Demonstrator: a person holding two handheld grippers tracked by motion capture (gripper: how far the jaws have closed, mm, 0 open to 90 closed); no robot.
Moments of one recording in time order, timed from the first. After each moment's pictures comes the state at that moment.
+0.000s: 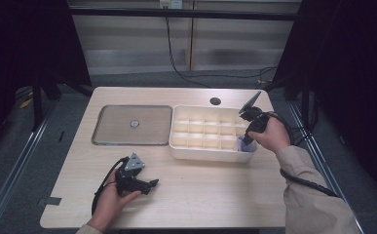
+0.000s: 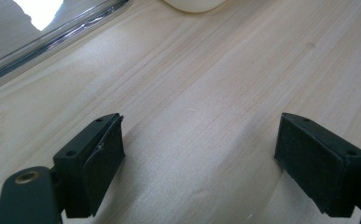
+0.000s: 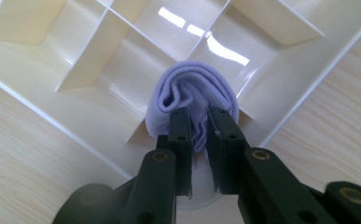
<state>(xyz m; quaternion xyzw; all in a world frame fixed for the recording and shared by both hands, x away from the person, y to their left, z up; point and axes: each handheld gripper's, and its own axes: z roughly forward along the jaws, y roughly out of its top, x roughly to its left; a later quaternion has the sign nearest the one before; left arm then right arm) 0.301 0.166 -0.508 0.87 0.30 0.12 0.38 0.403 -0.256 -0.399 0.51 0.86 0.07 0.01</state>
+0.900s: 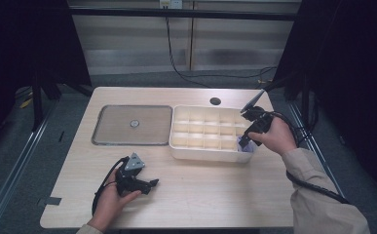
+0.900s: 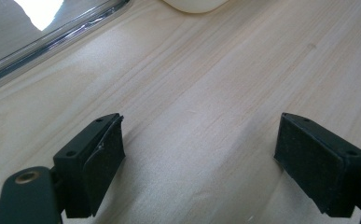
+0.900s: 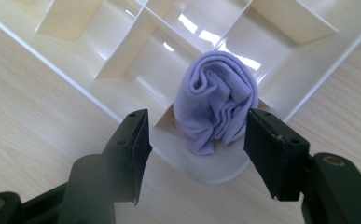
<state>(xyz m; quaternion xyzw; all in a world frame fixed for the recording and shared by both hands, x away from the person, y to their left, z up) 0.301 0.165 -0.509 0.87 0.30 0.12 0.38 0.390 -0.256 -0.384 0.50 0.86 0.10 0.00</state>
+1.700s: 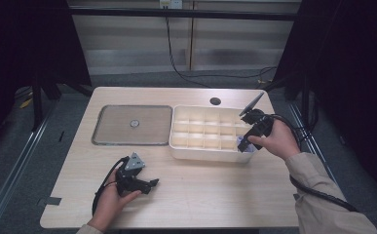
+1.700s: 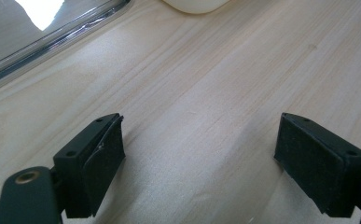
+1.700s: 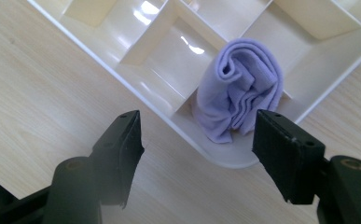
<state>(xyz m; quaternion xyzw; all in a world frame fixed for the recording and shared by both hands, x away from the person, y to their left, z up) 0.301 0.165 -0.509 0.87 0.30 0.12 0.38 0.376 -0.248 -0.378 0.48 0.87 0.10 -0.01</state>
